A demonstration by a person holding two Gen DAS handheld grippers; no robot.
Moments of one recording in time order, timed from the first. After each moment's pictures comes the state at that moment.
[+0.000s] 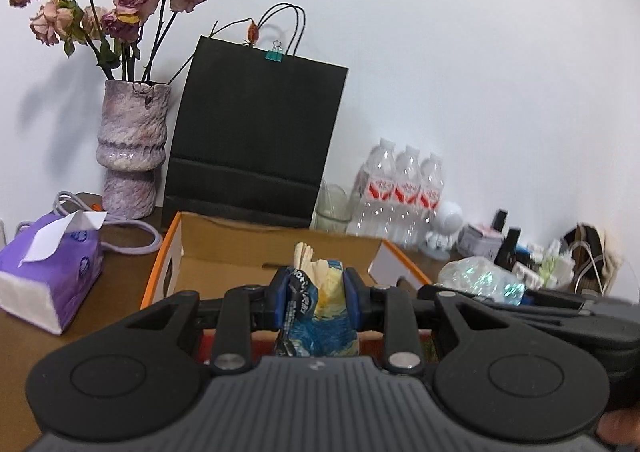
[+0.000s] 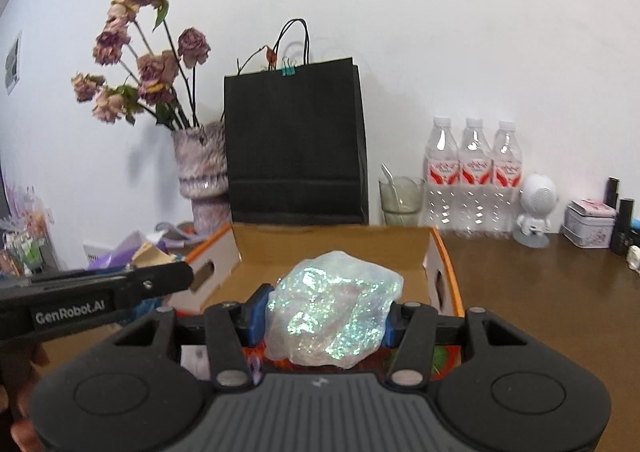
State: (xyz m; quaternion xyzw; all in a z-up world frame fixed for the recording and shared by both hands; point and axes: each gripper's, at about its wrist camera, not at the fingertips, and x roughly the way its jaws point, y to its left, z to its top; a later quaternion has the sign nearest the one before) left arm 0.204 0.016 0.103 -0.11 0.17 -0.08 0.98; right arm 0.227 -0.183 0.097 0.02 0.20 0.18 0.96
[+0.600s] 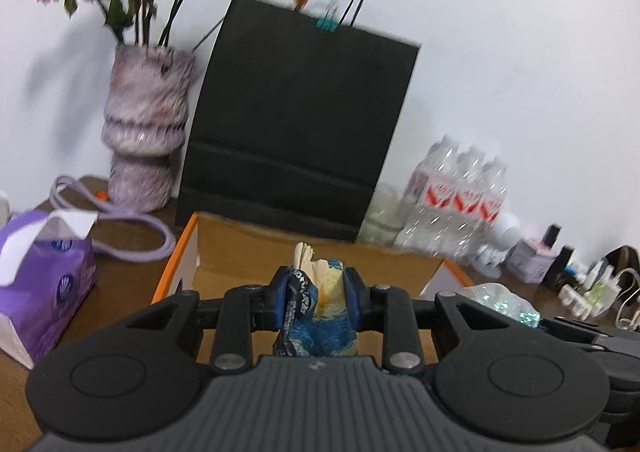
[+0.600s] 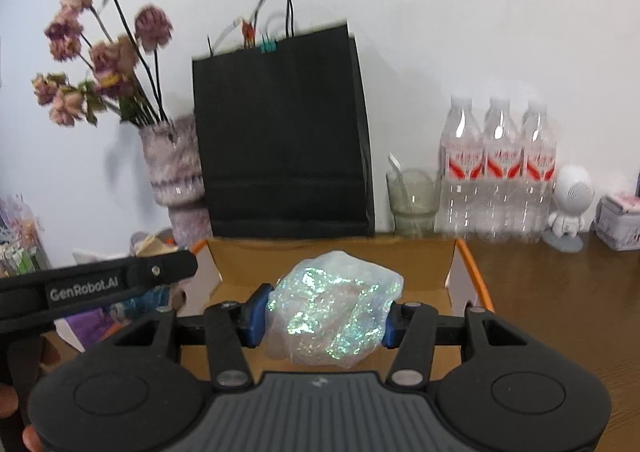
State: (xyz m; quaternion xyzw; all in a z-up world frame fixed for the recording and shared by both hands) left arm 0.301 0.037 0.082 -0.13 0.21 -0.02 0.97; right arm 0.327 -0.159 0.076 0.03 0.24 0.18 0.95
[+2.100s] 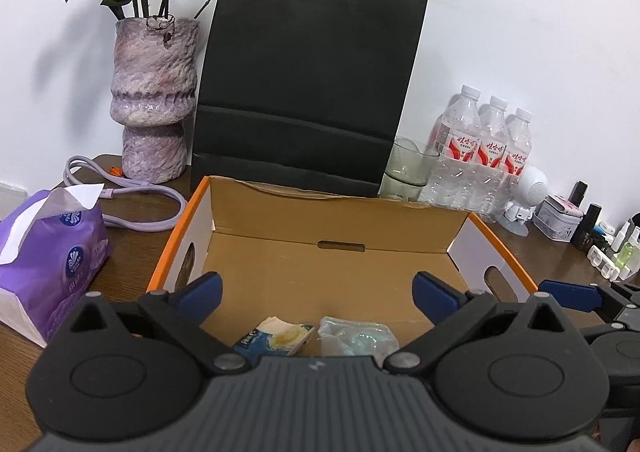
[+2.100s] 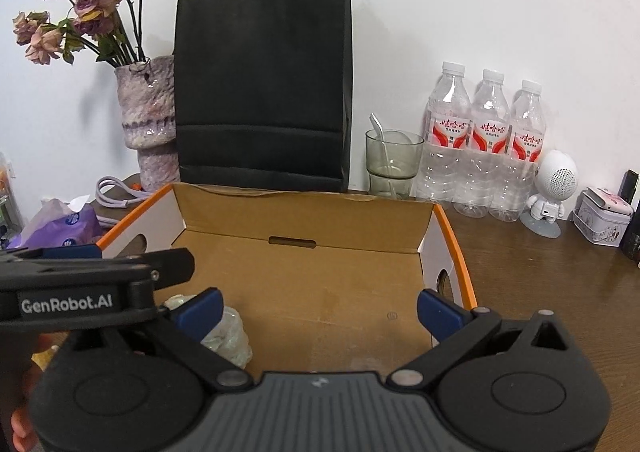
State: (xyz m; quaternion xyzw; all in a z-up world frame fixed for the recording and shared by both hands) left arm 0.305 0.021 0.070 -0.09 0.26 0.00 0.96; right arm 0.332 -0.153 0.065 -0.04 0.28 0.15 0.95
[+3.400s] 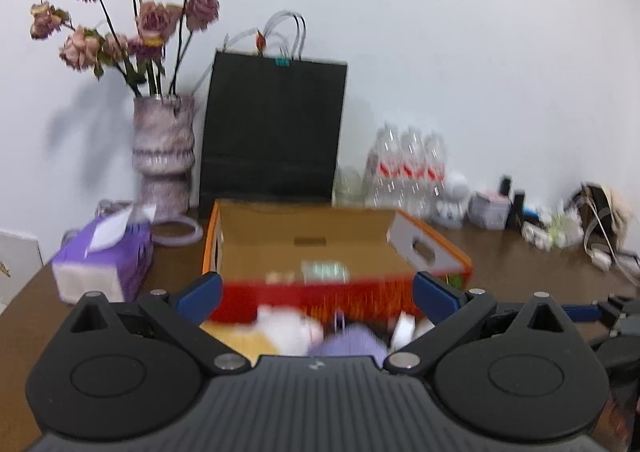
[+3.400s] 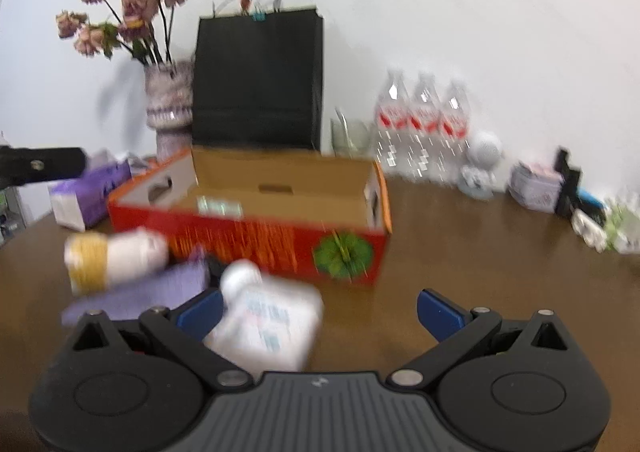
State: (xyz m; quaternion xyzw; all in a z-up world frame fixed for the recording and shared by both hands) left arm 0.120 0.026 0.089 -0.04 0.18 -0.06 0.98; right arm 0.159 -0.228 0.049 -0.04 0.27 0.12 0.96
